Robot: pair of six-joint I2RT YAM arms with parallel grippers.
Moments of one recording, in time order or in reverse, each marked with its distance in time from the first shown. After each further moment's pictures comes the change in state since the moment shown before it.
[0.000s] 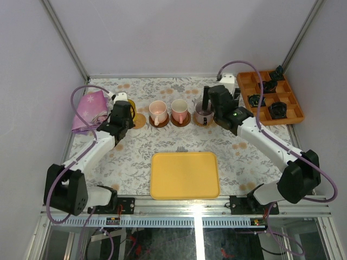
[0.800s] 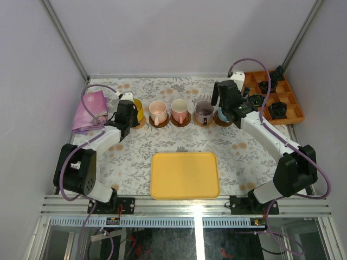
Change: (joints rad) left arm 0.026 0.175 -0.019 0.227 0.113 0.047; right arm -0.114 0.056 0.006 0.008 -0.048 0.012
